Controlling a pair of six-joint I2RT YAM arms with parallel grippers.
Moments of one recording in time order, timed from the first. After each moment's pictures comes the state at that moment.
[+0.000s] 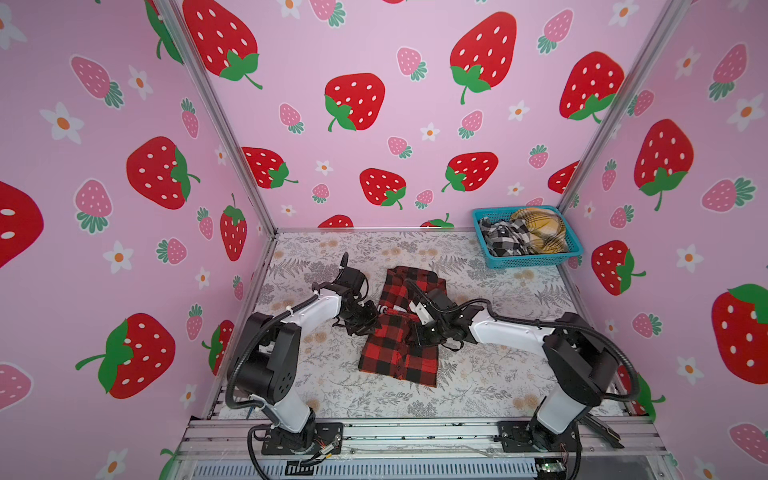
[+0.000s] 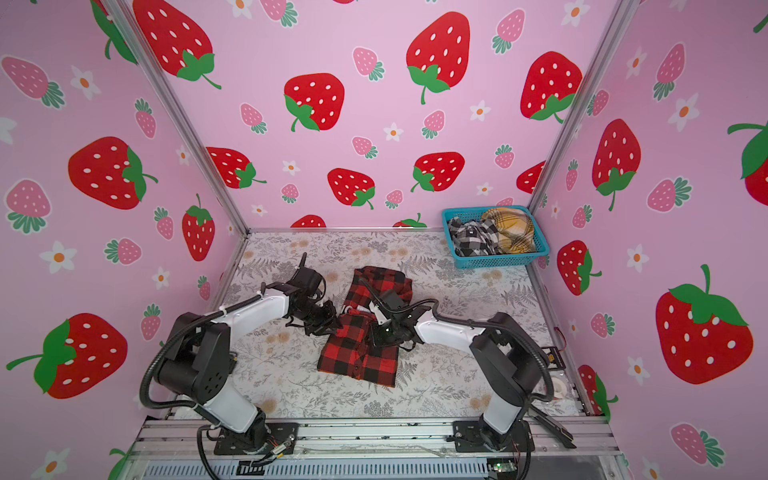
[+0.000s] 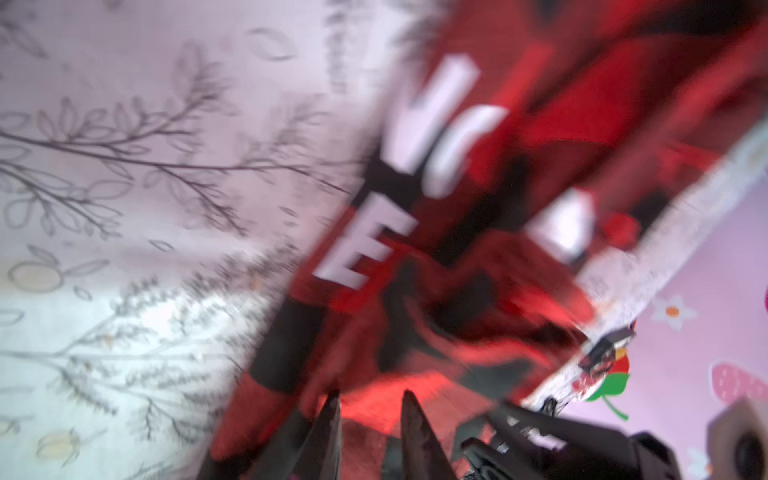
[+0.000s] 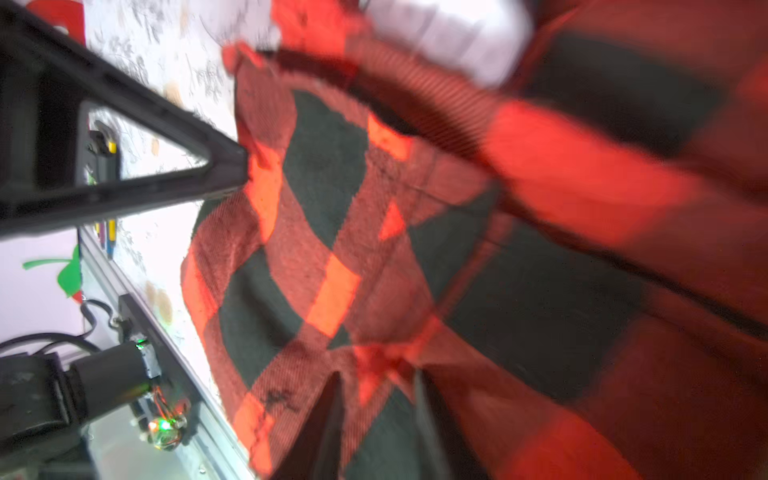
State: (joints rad) left arm -0.36 1.61 1.03 -0.68 0.45 -0.77; right arm 0.90 1.63 0.98 -0.30 -0.30 0.61
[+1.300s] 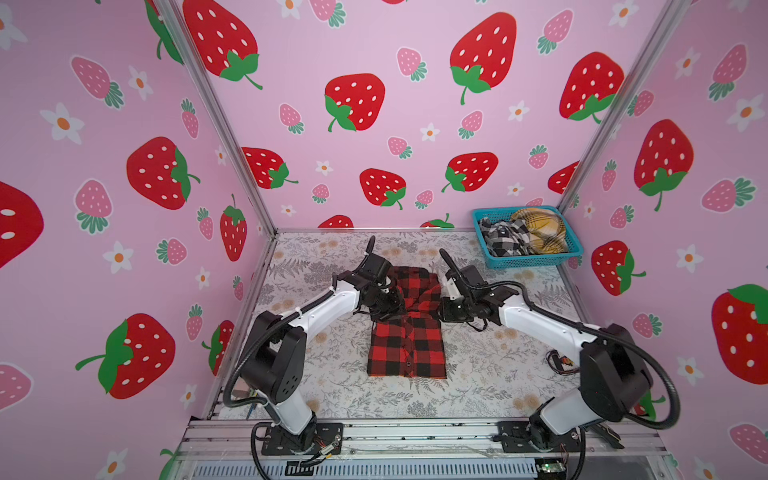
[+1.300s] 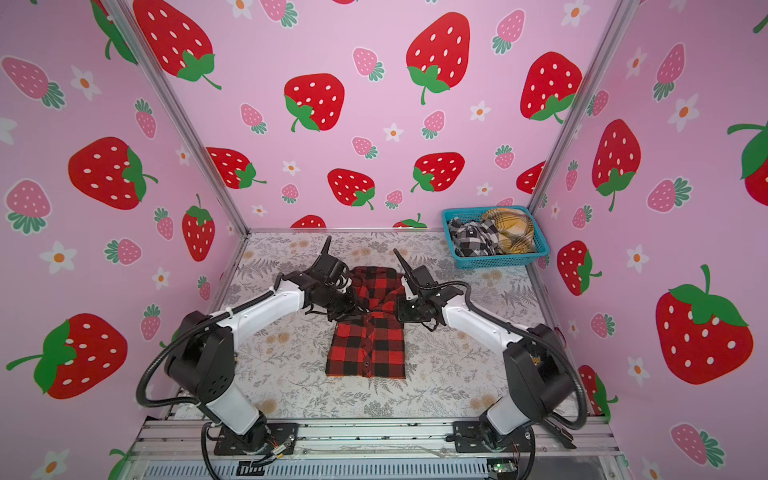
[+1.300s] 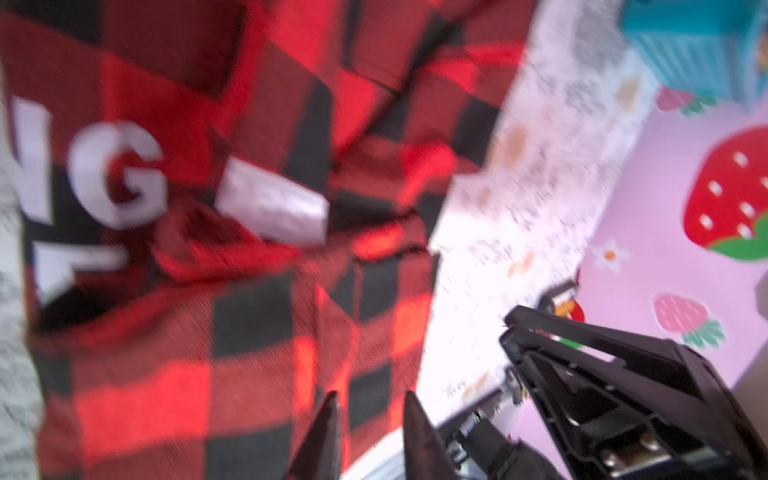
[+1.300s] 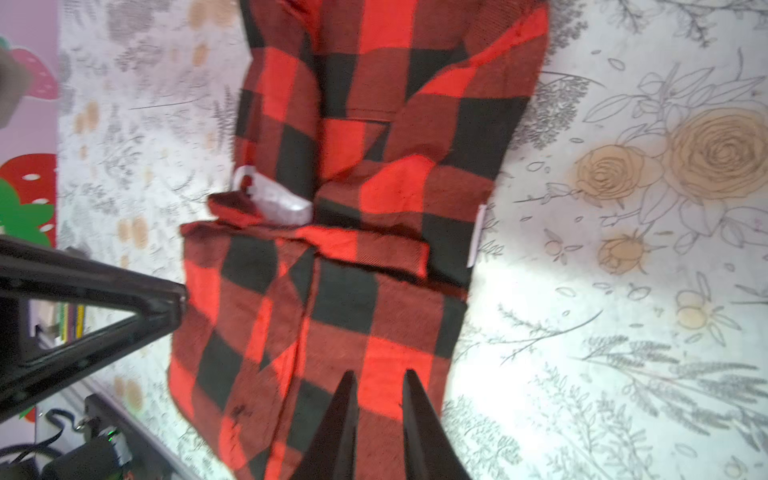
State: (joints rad) left arm -0.54 1.64 1.20 -0.66 0.47 -0.82; right arm 0.74 1.48 1.02 -0.49 -0.21 0.53
